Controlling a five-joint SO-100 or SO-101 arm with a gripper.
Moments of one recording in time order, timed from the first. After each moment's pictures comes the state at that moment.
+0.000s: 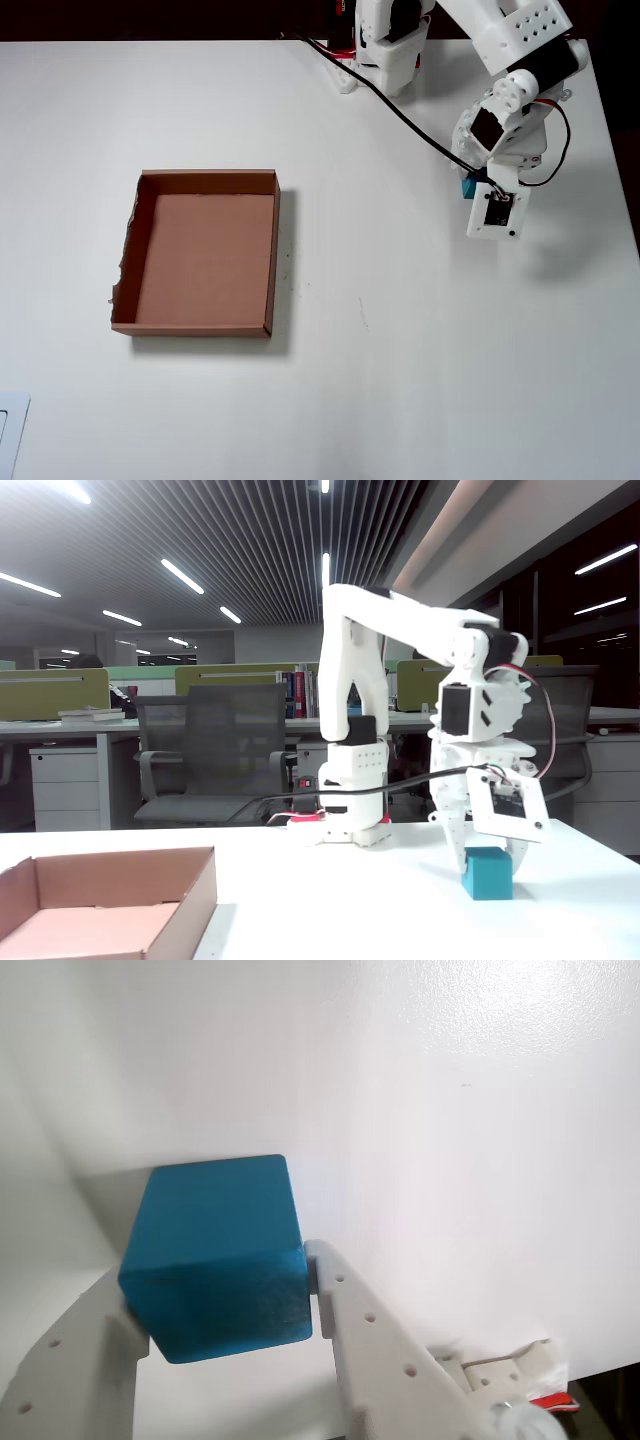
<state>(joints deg) -36.4 90.2 114.7 57.7 -22.5</state>
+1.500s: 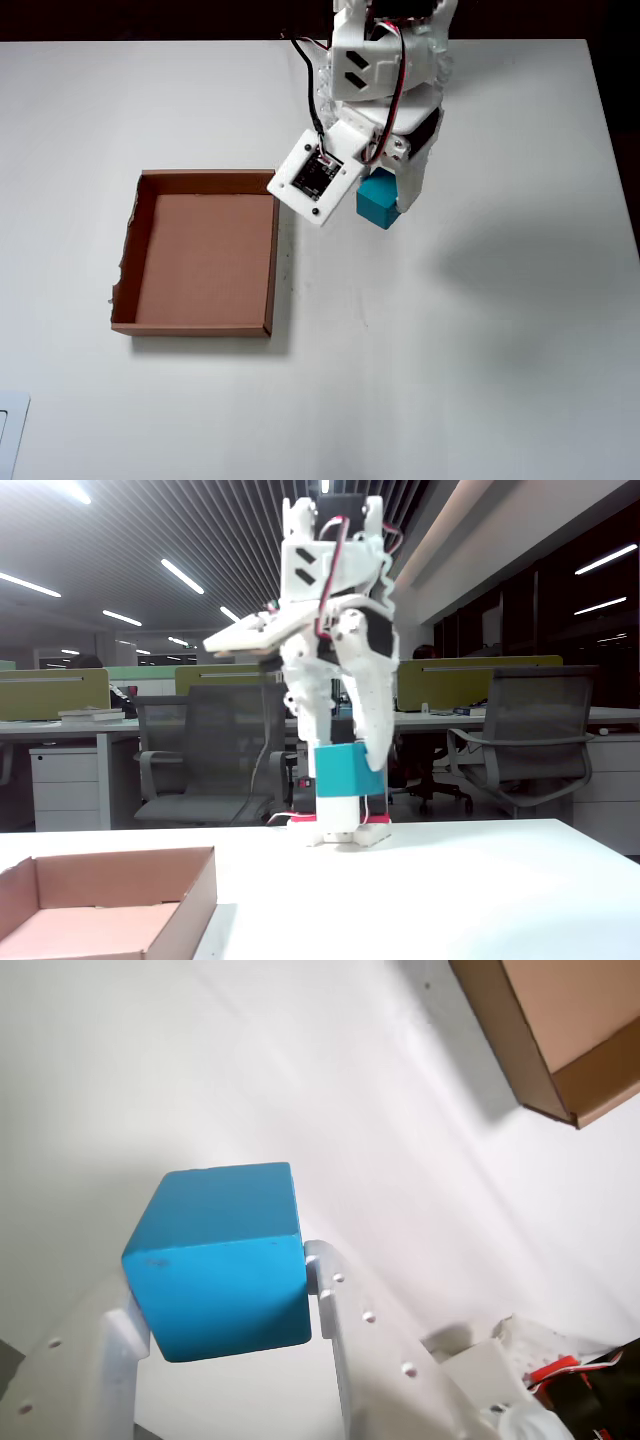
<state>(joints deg) 2.3 101.6 88.8 76.6 -23.6</state>
